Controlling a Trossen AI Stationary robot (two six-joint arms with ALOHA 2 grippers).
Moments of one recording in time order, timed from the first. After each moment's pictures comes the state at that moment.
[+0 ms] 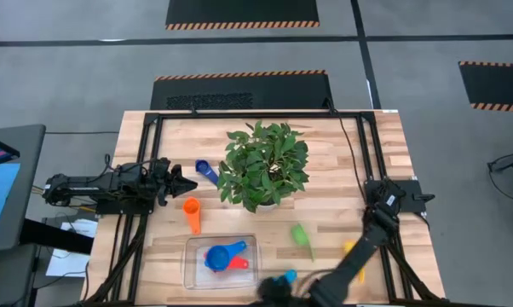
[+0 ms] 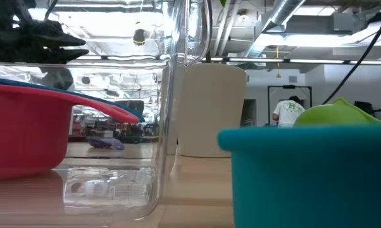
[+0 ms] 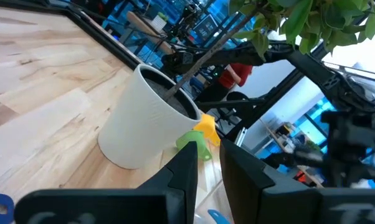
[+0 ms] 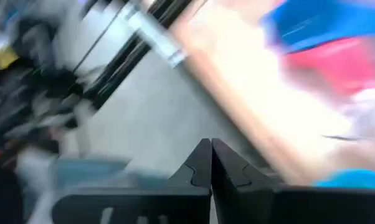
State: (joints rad) left arm 0.02 0.02 0.02 0.01 0.07 -0.74; right arm 0.80 2.34 2.34 -0.84 0.64 1.43
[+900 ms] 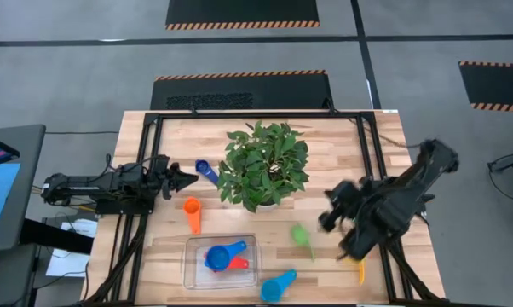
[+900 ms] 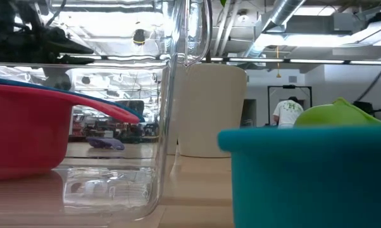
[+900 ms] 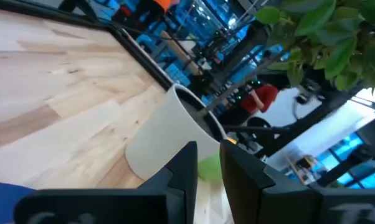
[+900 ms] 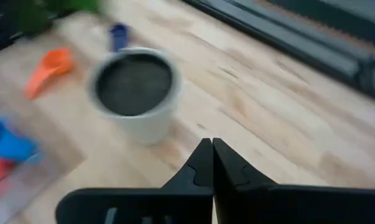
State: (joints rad) left arm 0.02 0.05 0.02 0.02 -0.09 -0.82; right arm 0.75 1.44 1.42 -1.57 0.88 1.68
